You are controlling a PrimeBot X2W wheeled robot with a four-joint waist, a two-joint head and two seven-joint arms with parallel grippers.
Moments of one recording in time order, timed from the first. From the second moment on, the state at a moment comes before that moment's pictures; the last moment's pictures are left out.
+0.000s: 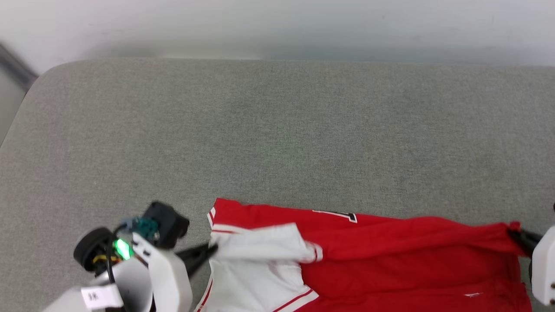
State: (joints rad) left arm -0.24 0.78 -0.57 -0.40 -0.77 0.03 0.58; right arm -0.08 -0.57 0.01 -0.01 0.57 0.13 0.68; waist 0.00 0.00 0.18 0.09
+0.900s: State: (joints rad) left arm -0.11 0.74 -0.75 -0.14 -0.68 -0.05 0.49; right arm 0.08 -0.72 0.23 0.03 0.60 0.13 0.54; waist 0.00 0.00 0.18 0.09
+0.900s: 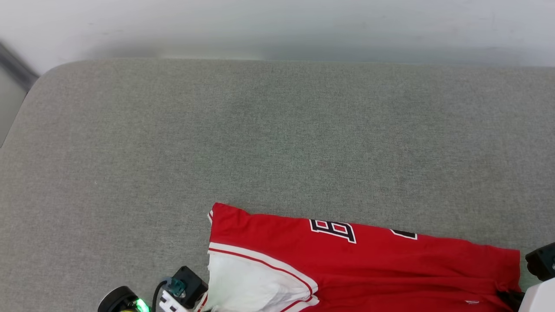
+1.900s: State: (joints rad) left arm 0.00 0.44 -0.32 -0.13 -0.45 0.20 -0.26; right arm 0.14 -0.33 -0.16 -0.10 0.46 0.13 0.37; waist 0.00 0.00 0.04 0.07
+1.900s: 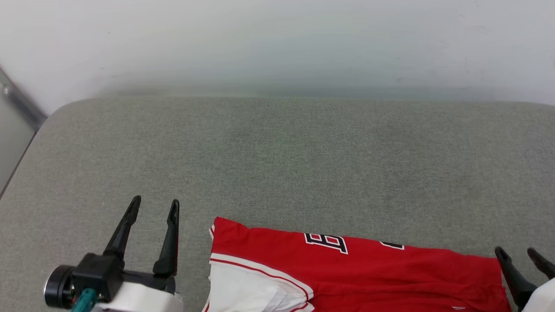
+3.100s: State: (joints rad) left arm 0.08 0.17 -0.11 -0.15 -0.07 -0.09 -0.26; right arm 0.12 -0.14 -0.38 0.15 0.39 0.13 0.71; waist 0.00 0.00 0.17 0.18
